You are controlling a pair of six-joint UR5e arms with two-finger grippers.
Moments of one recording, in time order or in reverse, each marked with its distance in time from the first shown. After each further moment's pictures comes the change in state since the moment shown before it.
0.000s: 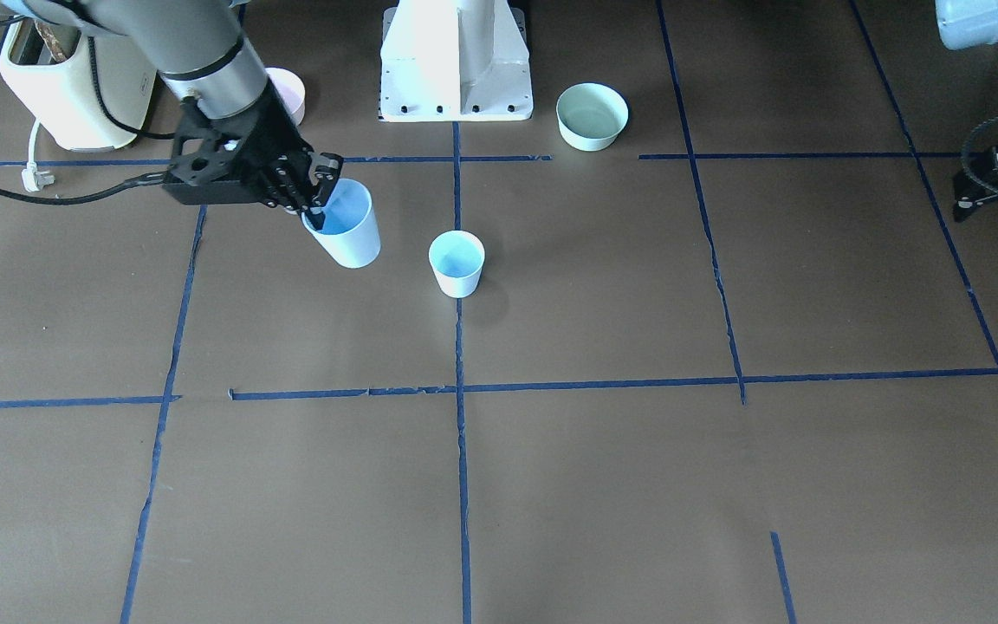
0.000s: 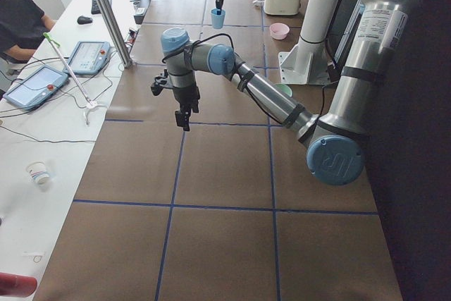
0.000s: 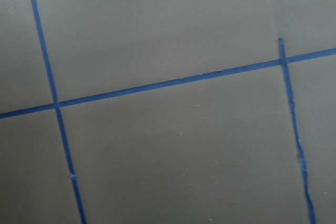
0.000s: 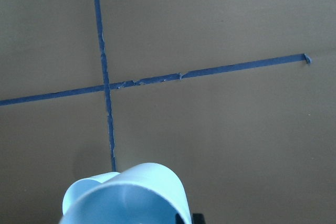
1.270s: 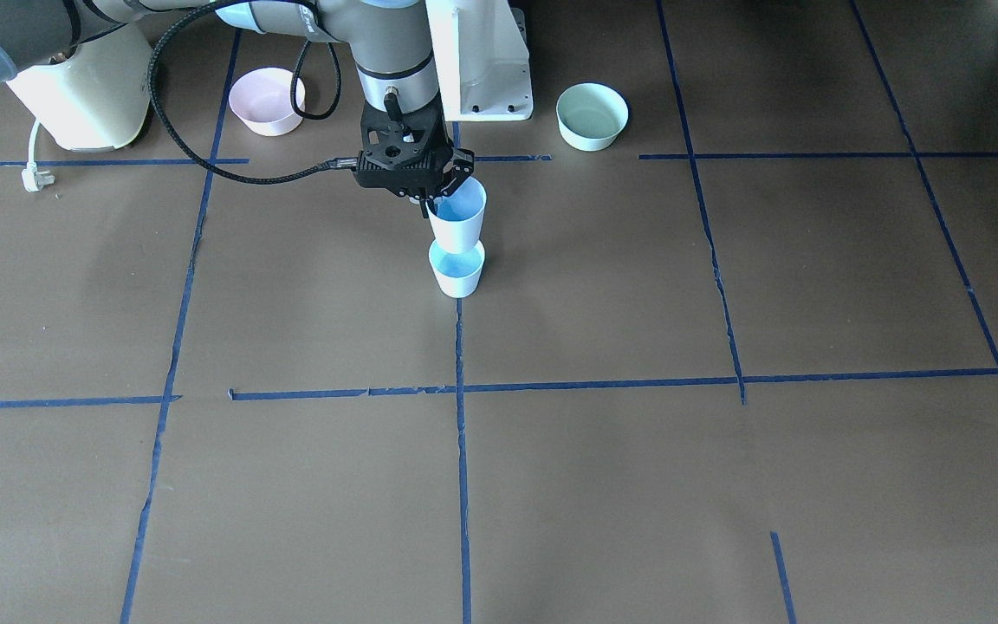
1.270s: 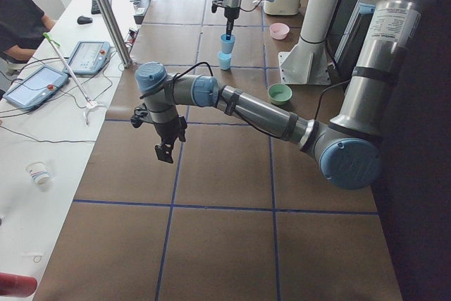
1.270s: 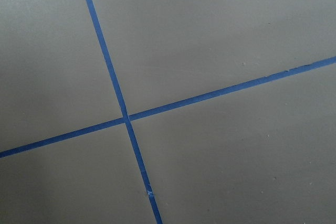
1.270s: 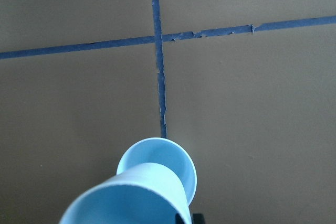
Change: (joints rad) left arm -0.114 0.008 0.191 -0.114 -0.038 0.202; right arm -0.177 0.174 -0.173 -0.032 -0.174 0.067
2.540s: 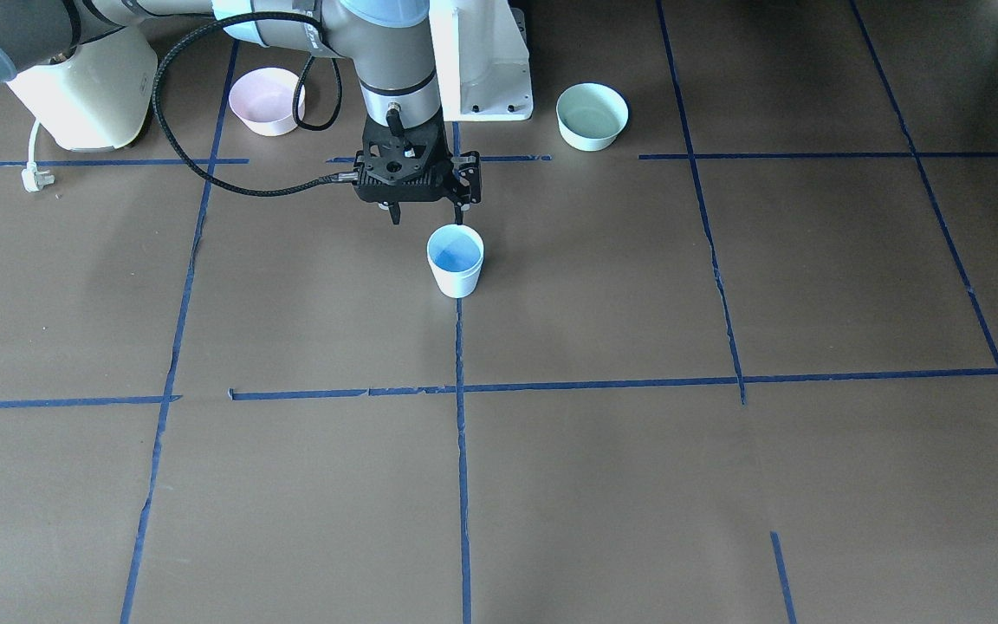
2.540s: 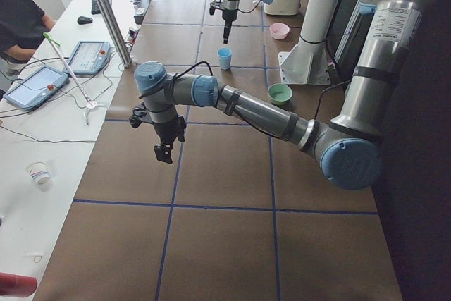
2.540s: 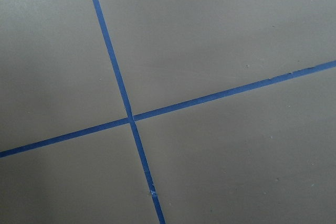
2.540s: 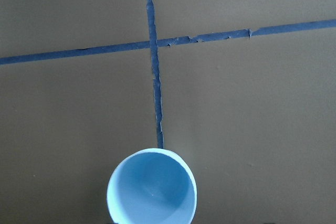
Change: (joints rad) left arm -0.013 -0.001 -0.001 0.001 -0.002 -0.001; right arm 0.009 0.007 -0.024 0.008 0.003 0.000
